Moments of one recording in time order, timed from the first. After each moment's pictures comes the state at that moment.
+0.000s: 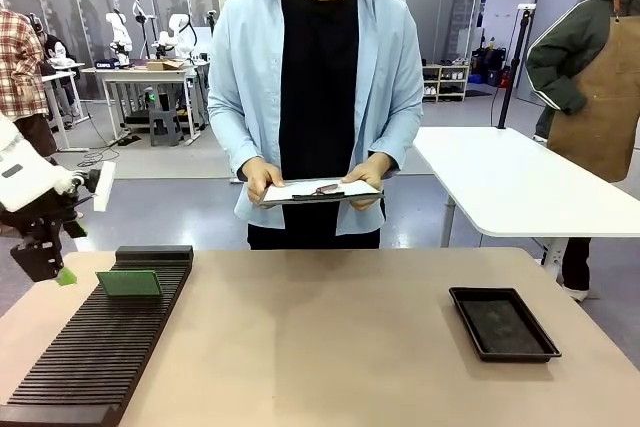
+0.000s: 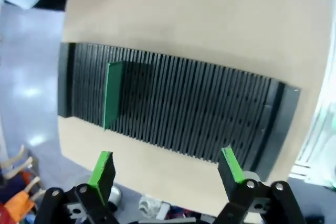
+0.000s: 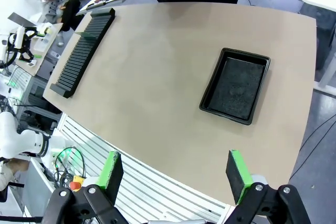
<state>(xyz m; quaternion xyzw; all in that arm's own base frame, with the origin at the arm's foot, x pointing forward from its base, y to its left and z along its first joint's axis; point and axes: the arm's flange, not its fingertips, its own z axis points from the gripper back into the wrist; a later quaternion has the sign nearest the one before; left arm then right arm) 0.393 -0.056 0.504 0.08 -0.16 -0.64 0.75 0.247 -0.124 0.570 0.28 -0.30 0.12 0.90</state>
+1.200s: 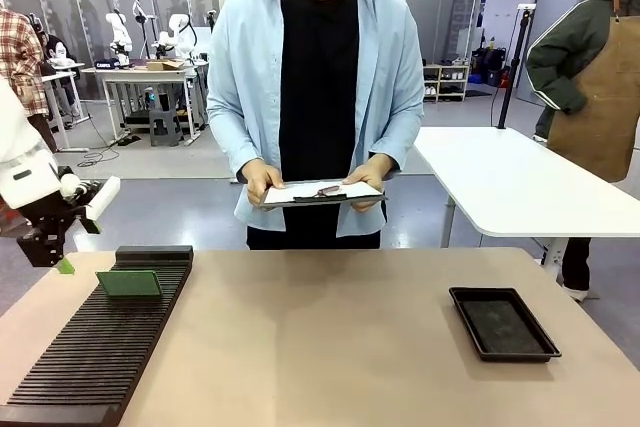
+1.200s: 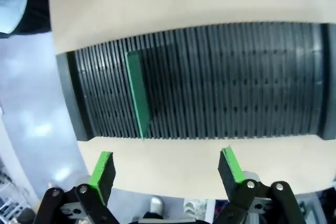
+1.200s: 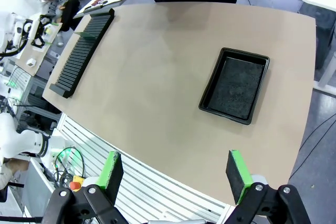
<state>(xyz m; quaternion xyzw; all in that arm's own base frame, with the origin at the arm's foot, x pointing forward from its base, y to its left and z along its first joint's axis) 0.487 -0.015 0.466 0.08 -0.13 -0.75 0.65 0.247 -0.124 0.570 0.28 -0.30 0.12 0.90</state>
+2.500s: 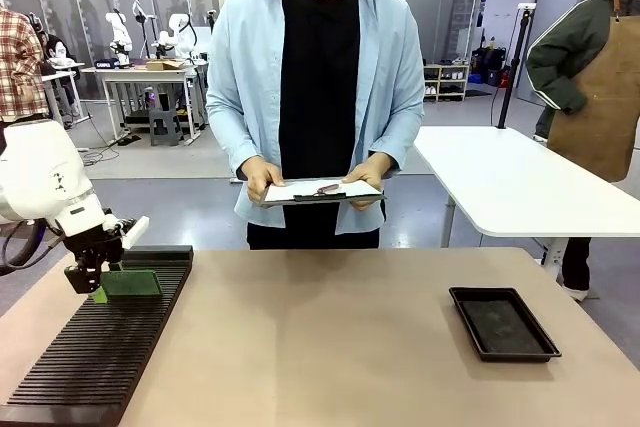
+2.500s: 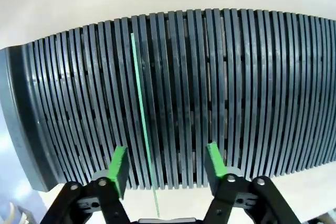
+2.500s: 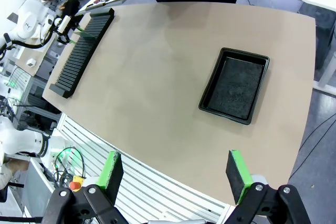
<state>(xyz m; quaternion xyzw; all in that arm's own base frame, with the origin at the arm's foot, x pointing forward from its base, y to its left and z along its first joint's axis) 0.575 -0.004 0.355 -0.01 -0.07 -0.73 0.68 0.247 -0.124 0.570 0.28 -0.30 0.12 0.90</state>
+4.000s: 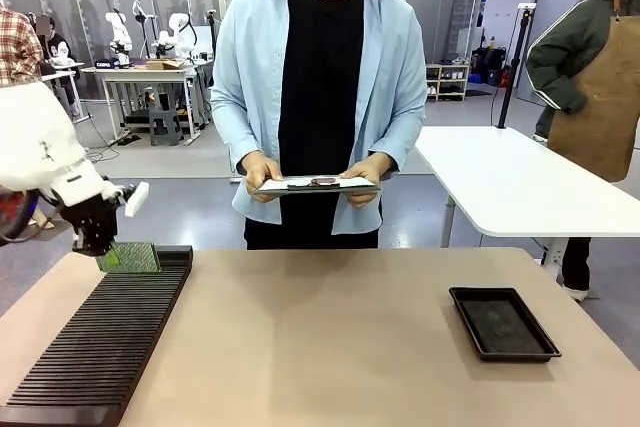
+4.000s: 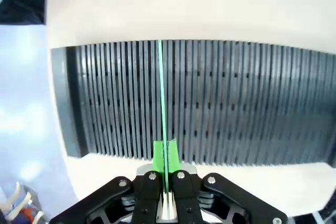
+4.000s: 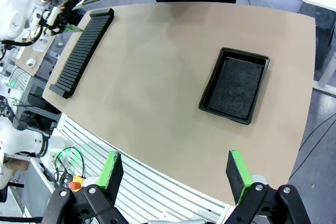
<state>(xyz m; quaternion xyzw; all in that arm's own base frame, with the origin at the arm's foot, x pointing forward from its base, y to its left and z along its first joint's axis) 0.548 -0.023 0.442 0.03 -0.11 -0.70 0.70 0.248 -0.124 0.570 0.28 -0.30 0.12 0.90</state>
